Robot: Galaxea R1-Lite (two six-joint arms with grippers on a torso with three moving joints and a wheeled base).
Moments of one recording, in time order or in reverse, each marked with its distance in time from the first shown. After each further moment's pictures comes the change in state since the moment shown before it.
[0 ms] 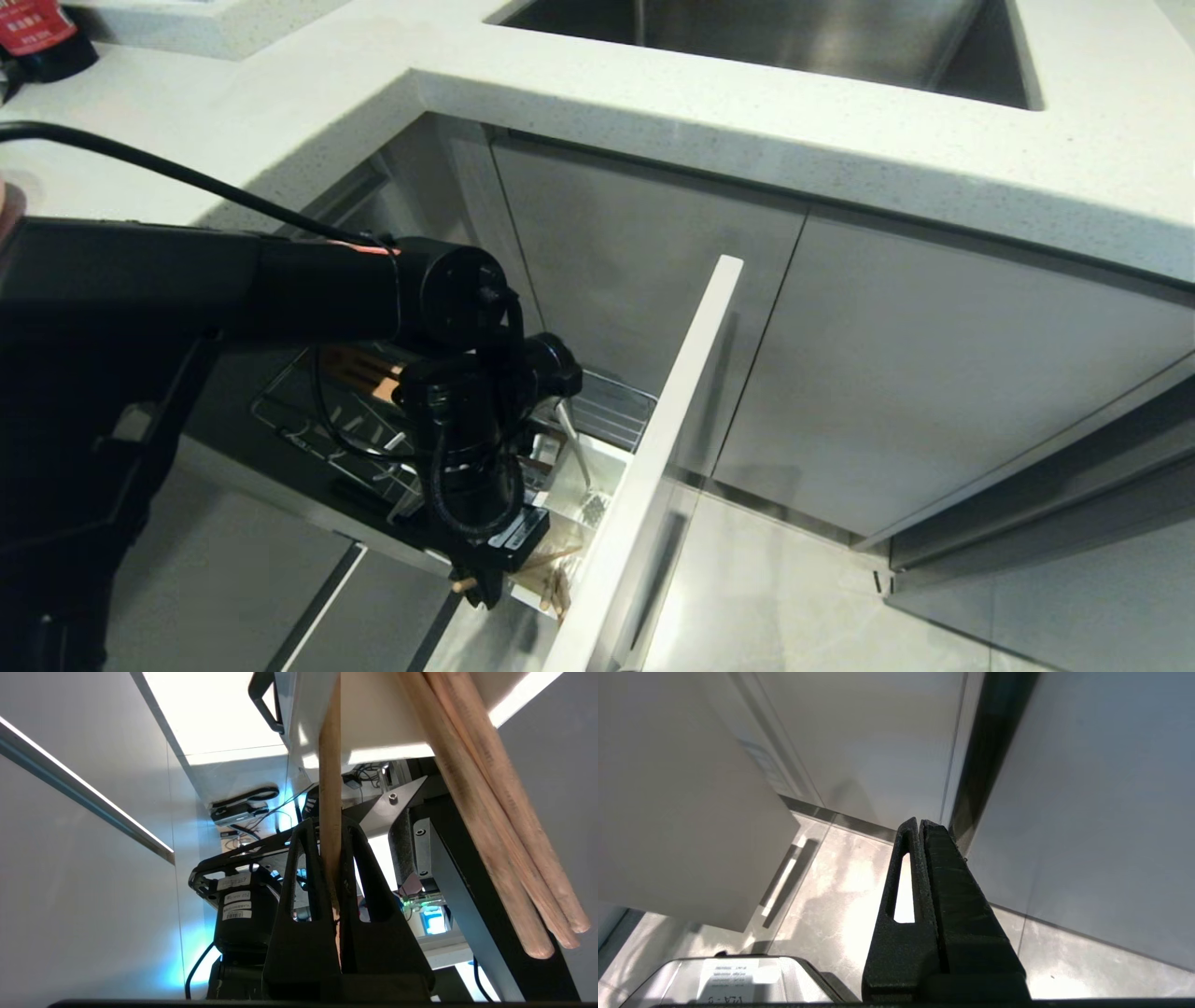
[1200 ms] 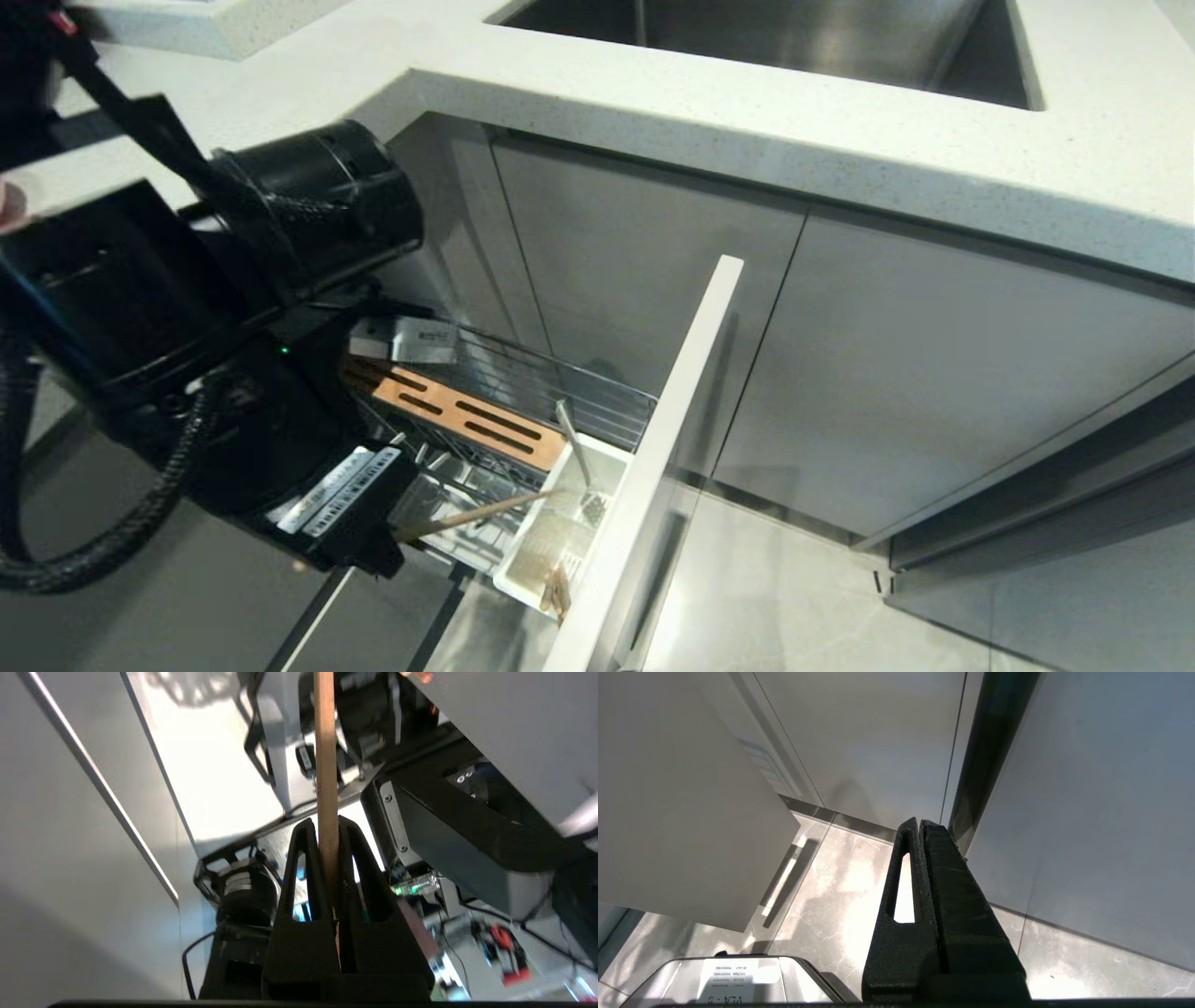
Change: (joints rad) left arm -0.120 -0.422 -0.067 0.129 0.054 -0.066; right arm 0.000 0.000 0.000 0.000 0.000 0.000
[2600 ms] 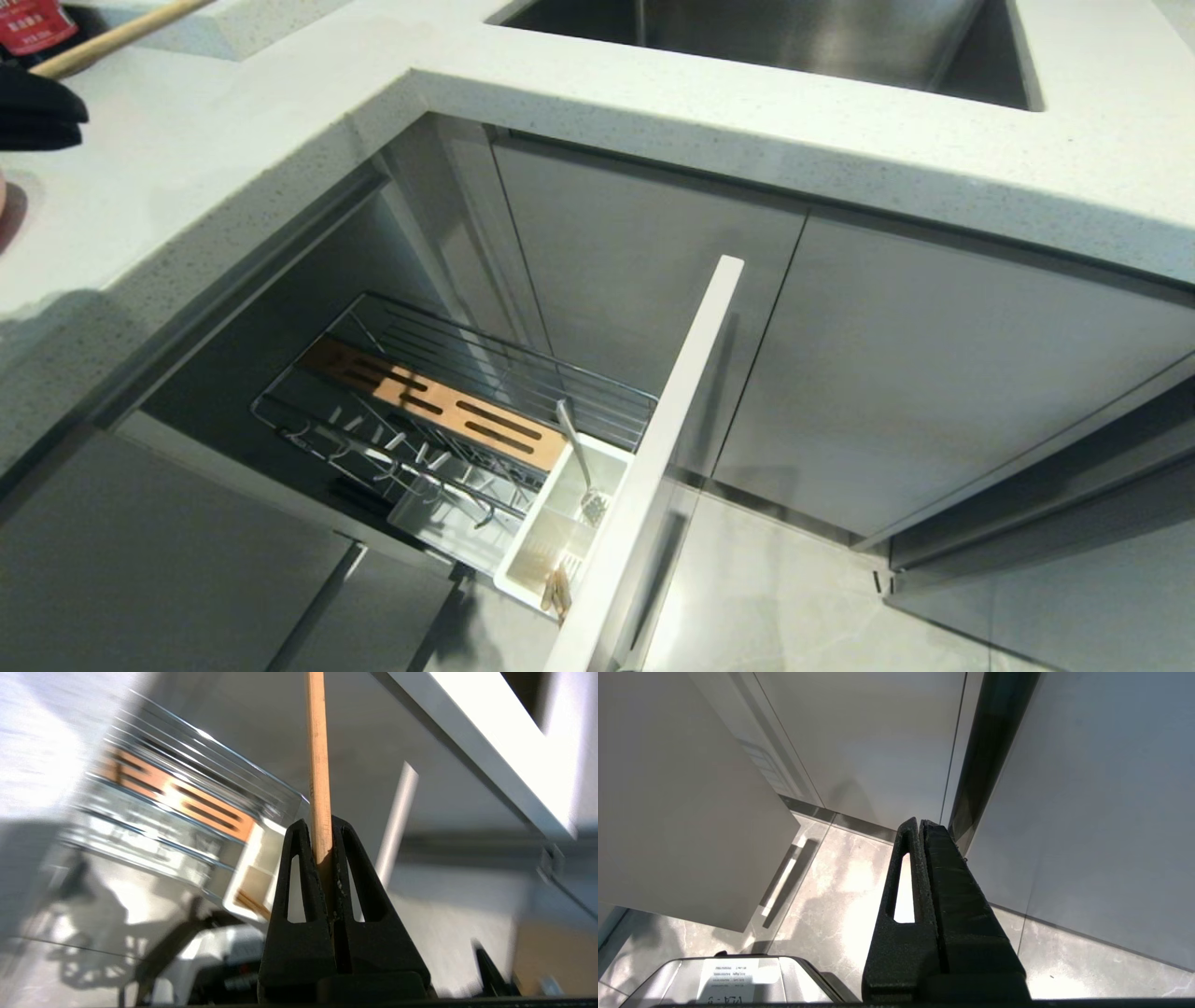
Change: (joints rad) left arm 0.056 -0.461 -0.061 -0.532 0.256 -0.265; right arm 0.000 0.000 0.000 0.000 0.000 0.000
